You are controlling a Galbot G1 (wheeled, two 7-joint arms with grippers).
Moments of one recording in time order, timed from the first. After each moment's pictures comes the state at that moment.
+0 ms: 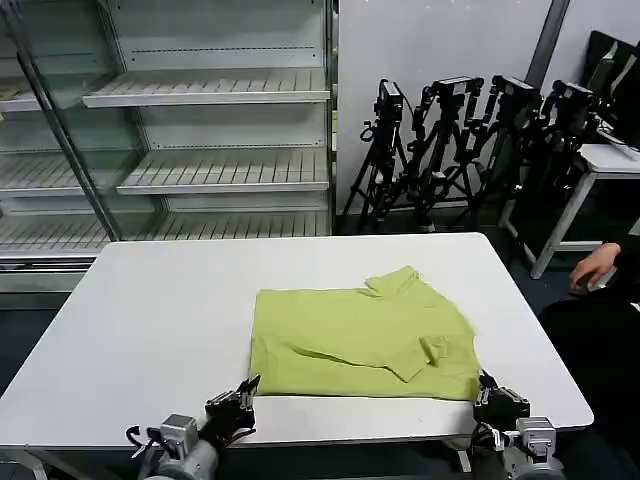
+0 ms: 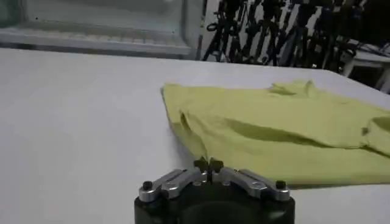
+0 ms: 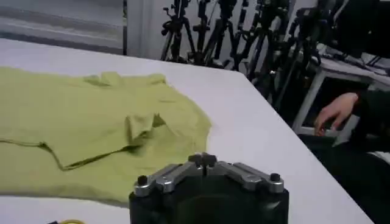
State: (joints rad) left arm 1.57 -1.08 -0.34 -2.26 -0.57 0.49 -0.29; right arm -1.62 1.19 0.60 2.28 0.27 -0.55 0.21
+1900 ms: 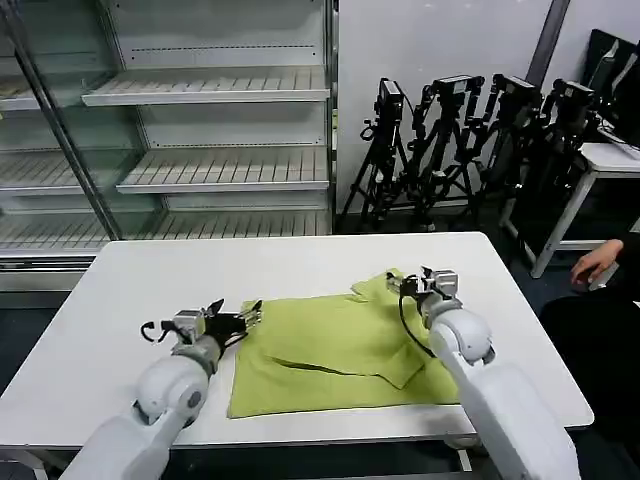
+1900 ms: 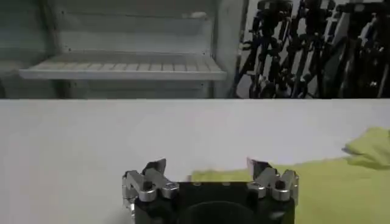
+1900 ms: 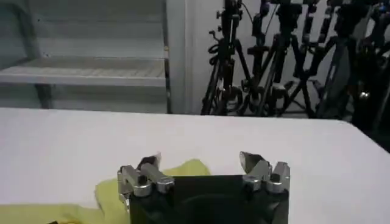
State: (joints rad) left arm 0.88 -1.03 -0.12 -1.82 -0.80 0.57 -0.44; right arm -0.62 1.16 0.09 1.50 0.65 -0.58 0.29
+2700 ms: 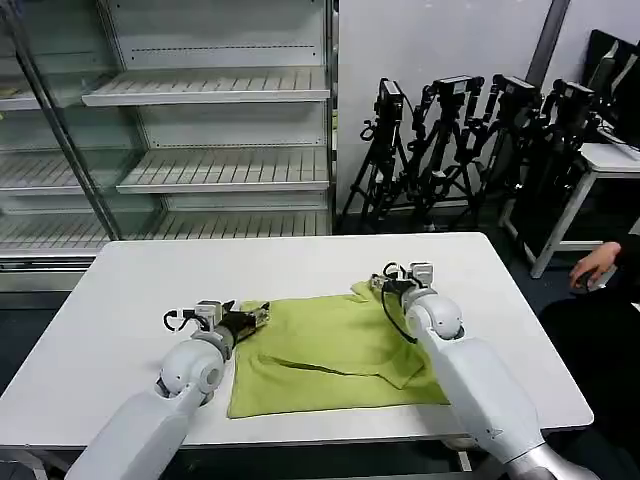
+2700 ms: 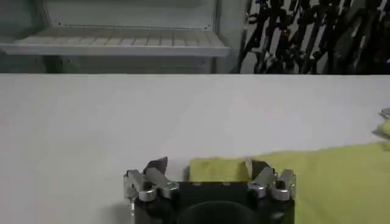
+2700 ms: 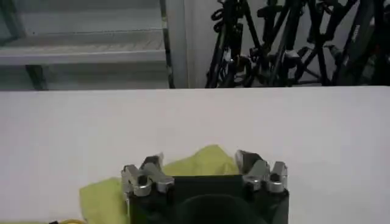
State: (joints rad) left arm 0.79 -1.04 -0.06 -1.67 -0.84 0.57 -0.42; right arm -0.53 1.24 0.04 1.29 0.69 -0.58 0.28
